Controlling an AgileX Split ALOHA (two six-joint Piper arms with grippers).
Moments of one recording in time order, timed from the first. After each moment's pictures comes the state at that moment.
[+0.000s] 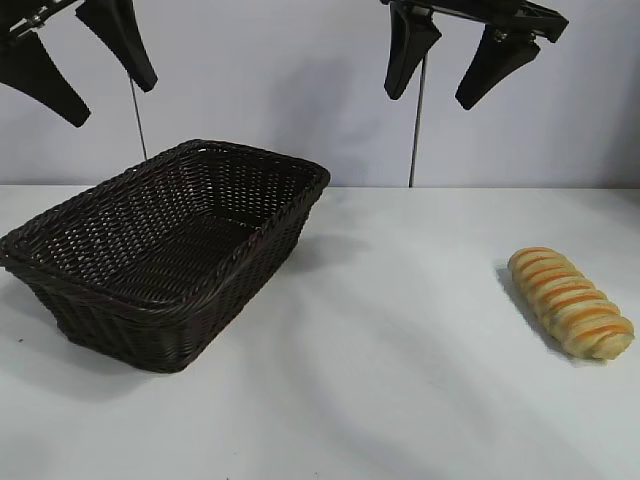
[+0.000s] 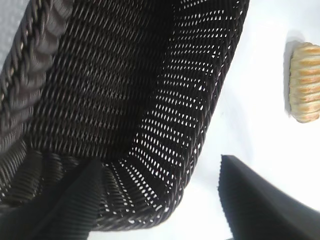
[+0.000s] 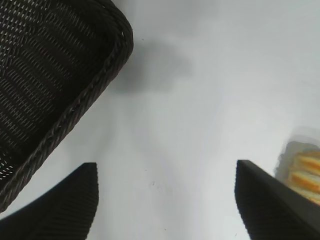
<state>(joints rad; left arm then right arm) -0.17 1.82 -1.63 -0.39 1.23 -0.19 0.28 1.95 -1.86 0.17 1.15 -0.05</state>
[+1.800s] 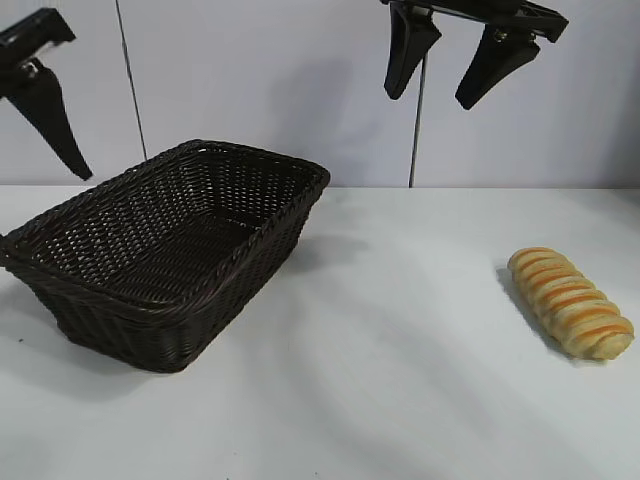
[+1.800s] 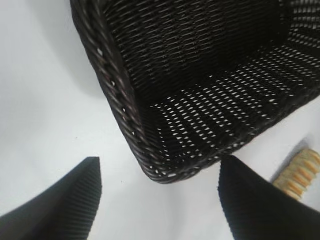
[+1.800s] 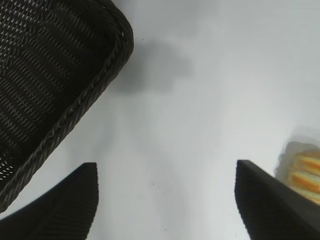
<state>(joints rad) -0.32 1.52 -0.98 -0.22 0.80 -1.00 0.28 1.95 -1.86 0.17 1.15 -0.05</state>
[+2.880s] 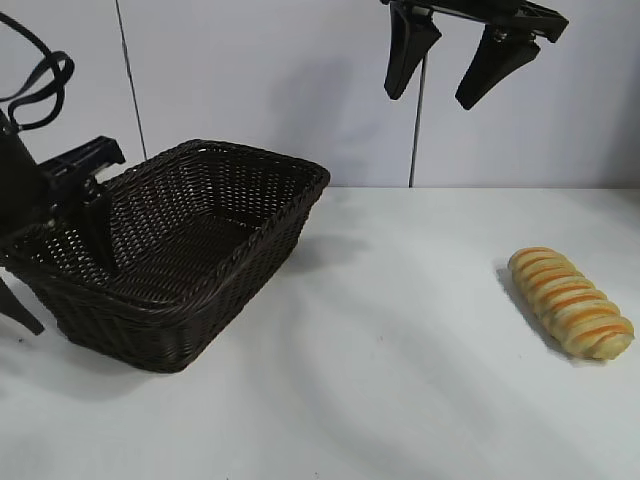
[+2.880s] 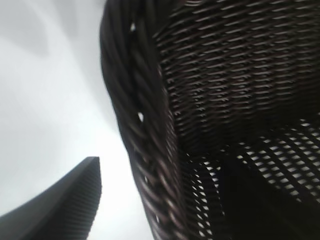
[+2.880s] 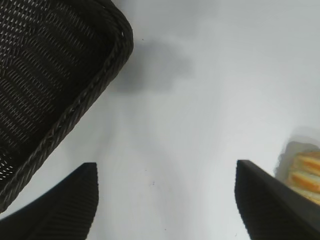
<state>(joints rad) -0.32 1.76 -0.98 -0.22 0.61 -1.00 0.28 1.95 -1.86 0.17 1.15 -0.05</state>
